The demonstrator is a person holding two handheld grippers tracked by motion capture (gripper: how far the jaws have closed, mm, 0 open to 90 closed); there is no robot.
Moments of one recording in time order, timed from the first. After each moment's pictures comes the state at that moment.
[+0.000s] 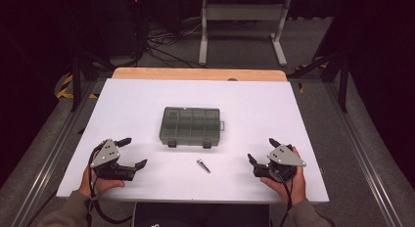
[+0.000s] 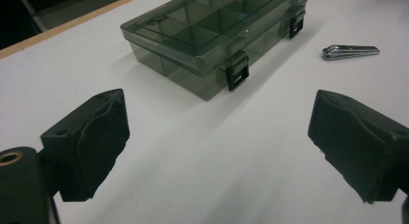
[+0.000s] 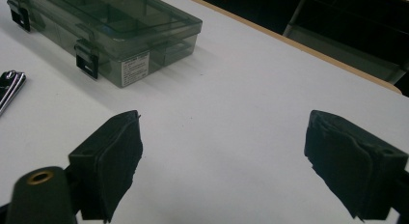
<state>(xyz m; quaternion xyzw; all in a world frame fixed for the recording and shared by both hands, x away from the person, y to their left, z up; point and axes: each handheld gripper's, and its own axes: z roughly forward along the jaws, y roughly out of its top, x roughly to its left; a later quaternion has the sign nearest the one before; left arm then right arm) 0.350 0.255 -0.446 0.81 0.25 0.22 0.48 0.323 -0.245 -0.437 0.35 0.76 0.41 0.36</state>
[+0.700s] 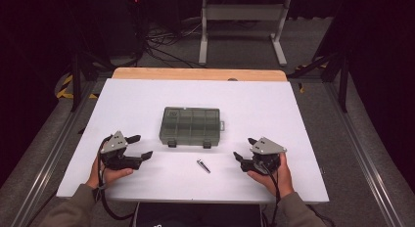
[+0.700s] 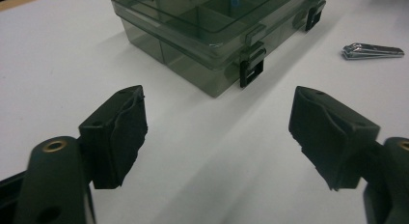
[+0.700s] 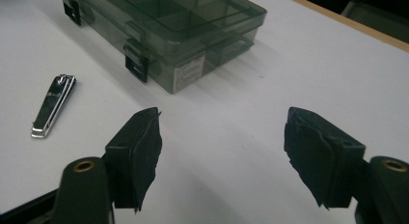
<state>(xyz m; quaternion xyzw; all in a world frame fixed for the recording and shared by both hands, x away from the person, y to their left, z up) 0.388 0.243 -0.457 0.82 0.28 0.17 0.46 0.353 -0.208 -0.438 0.33 0.81 0.41 0.27</state>
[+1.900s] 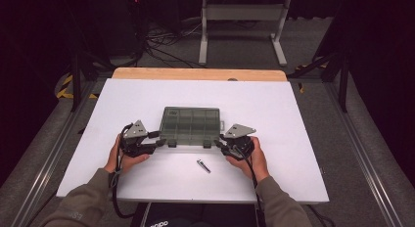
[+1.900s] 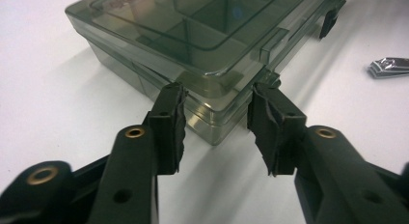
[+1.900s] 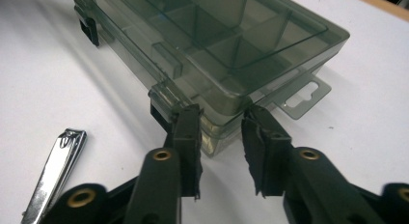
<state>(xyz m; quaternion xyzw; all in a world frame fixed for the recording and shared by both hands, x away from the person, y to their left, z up) 0.422 0.206 -0.452 0.85 0.26 0.16 0.44 0.401 -0.152 -0.441 0.31 0.84 0.40 0.22</state>
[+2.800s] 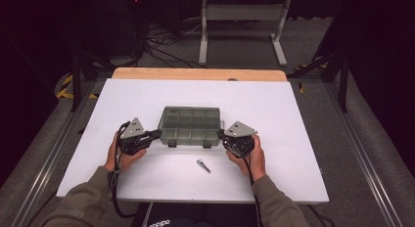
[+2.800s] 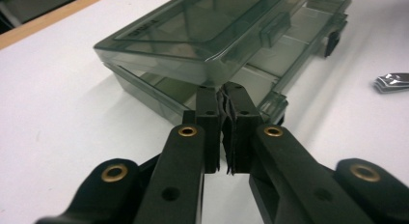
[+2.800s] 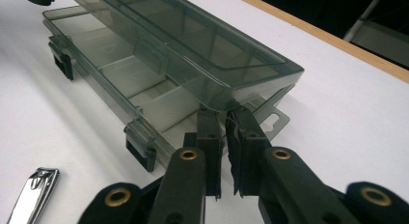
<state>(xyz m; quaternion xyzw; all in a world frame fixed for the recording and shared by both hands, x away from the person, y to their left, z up) 0.422 0.209 -0.444 0.83 0.25 0.20 0.46 0.399 -0.149 -0.432 0.32 0.80 0.42 0.28</state>
